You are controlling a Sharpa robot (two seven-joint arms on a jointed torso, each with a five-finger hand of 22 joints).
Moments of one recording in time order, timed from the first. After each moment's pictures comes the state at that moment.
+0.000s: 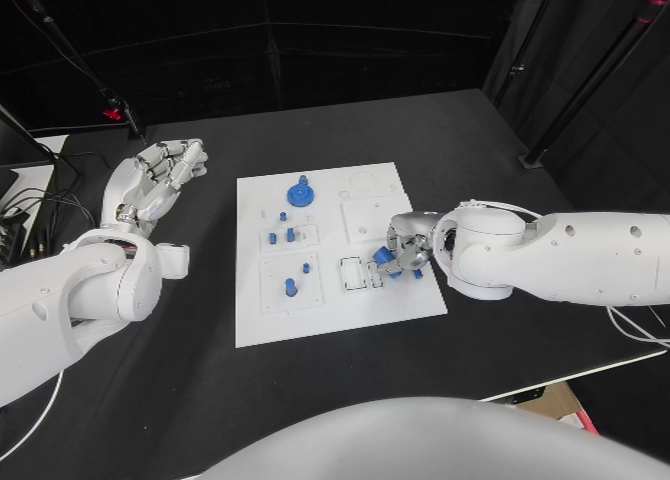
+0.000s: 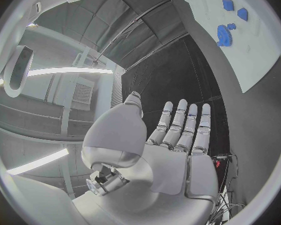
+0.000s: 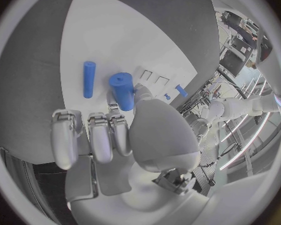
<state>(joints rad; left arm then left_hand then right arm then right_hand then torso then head) 1.27 -0.66 -0.24 1.32 -0.13 -0.49 0.68 1.18 0.10 -0.13 0.29 0.27 0.43 0.16 0.54 0.07 0.53 0.25 0.49 0.07 0.26 0.25 0.70 0.15 0.11 0.43 0.29 0.07 0.52 1.10 -1.14 -0.09 1.88 -1.40 -0.18 -0.65 1.38 0.07 -0.03 0.27 0.36 0.75 0.19 0.54 0.10 1.47 0.08 1.57 1.31 1.47 0.02 1.57 1.31 0.03 1.47 0.13 1.54 1.31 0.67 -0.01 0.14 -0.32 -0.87</state>
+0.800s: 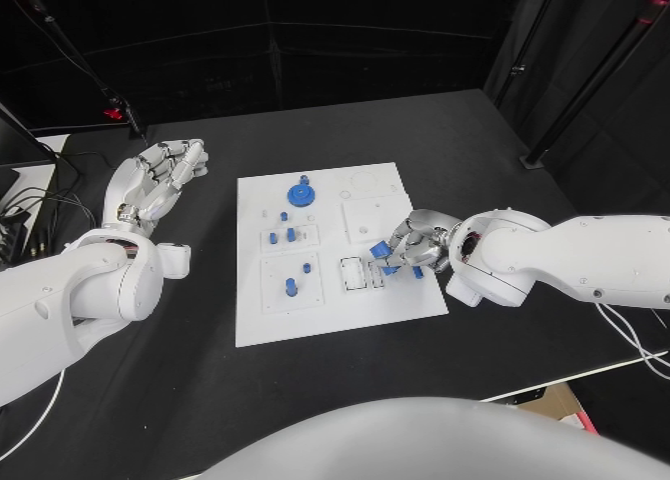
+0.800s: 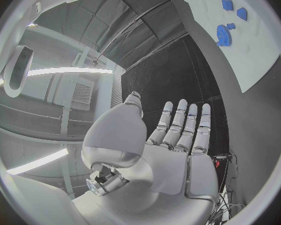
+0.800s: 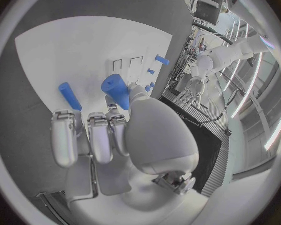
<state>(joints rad) 1.27 -0.66 -0.24 1.31 -0.13 -0.49 0.68 1.18 0.10 -0.13 0.29 0.26 0.43 0.16 0.54 0.07 0.53 0.25 0.49 0.07 0.26 0.25 0.70 0.15 0.11 0.43 0.29 0.07 0.52 1.09 -1.22 -0.10 1.93 -0.95 -0.42 -0.48 1.43 0.07 0.00 0.27 0.39 0.78 0.22 0.45 0.07 1.47 0.07 1.57 1.31 1.47 0.01 1.57 1.31 0.03 1.46 0.13 1.53 1.31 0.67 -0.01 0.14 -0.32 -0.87</state>
